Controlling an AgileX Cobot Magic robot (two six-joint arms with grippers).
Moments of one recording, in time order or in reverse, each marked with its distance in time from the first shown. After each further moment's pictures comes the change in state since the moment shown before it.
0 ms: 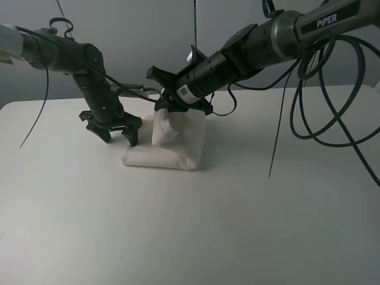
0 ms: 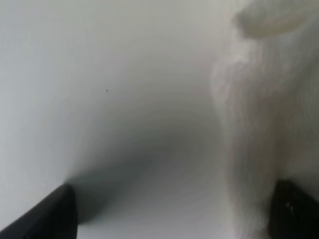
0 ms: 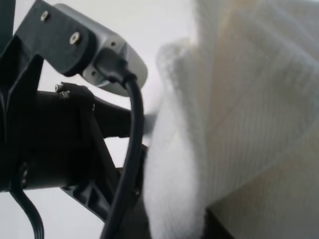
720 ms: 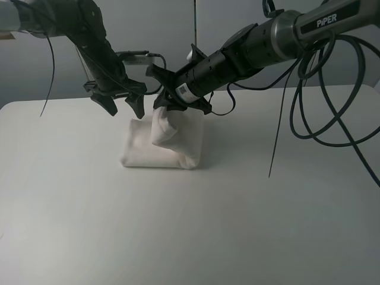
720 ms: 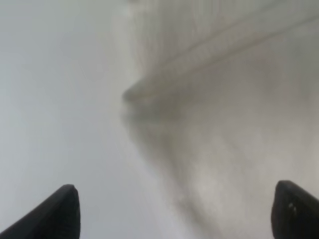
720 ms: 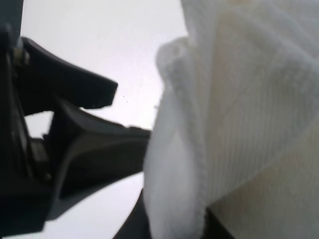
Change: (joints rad) left arm 0.000 0.020 -0.348 -0.071 0.275 0.052; right arm 0.000 0.000 0.000 0.025 -0.002 -0.006
